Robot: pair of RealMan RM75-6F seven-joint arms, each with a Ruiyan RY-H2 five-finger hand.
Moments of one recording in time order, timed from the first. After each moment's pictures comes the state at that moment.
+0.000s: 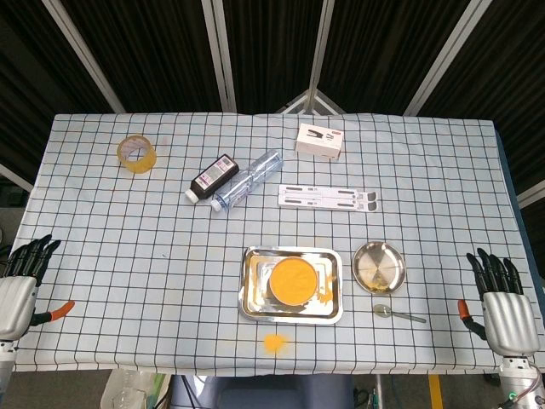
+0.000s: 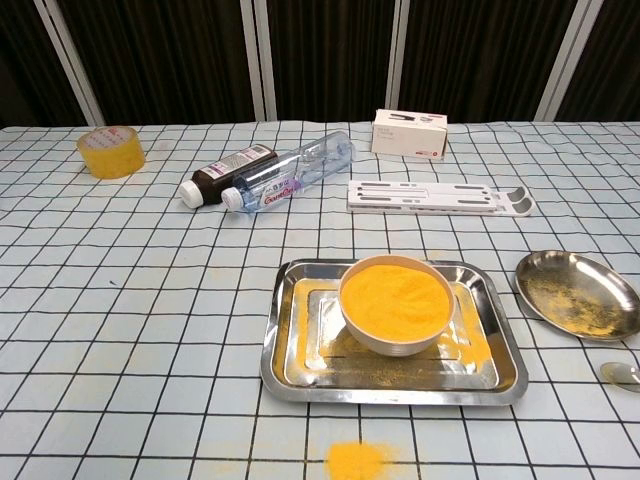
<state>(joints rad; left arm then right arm) -0.08 -1.12 -0.02 -1.70 1.51 1.49 0.04 0.02 -1.16 0.05 -1.67 -1.52 1.53 -0.15</state>
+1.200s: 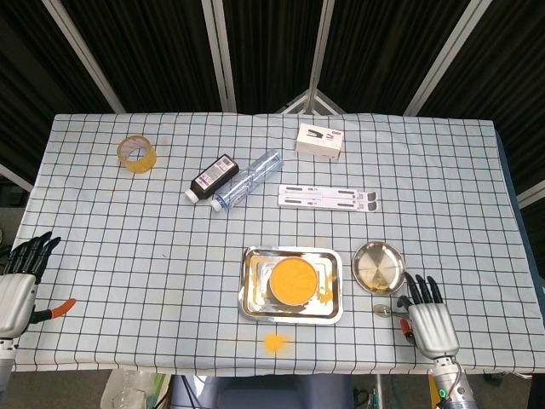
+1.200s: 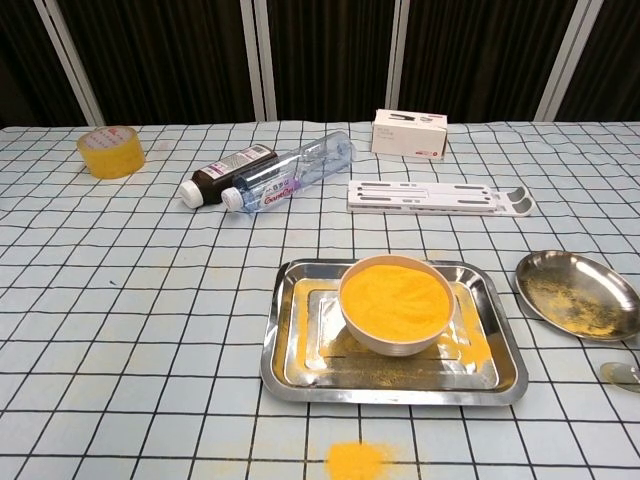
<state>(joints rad) -0.08 -1.12 -0.03 -1.70 1.51 1.48 0.01 0.07 -1.44 0.00 -1.58 -1.47 1.34 -0.48</state>
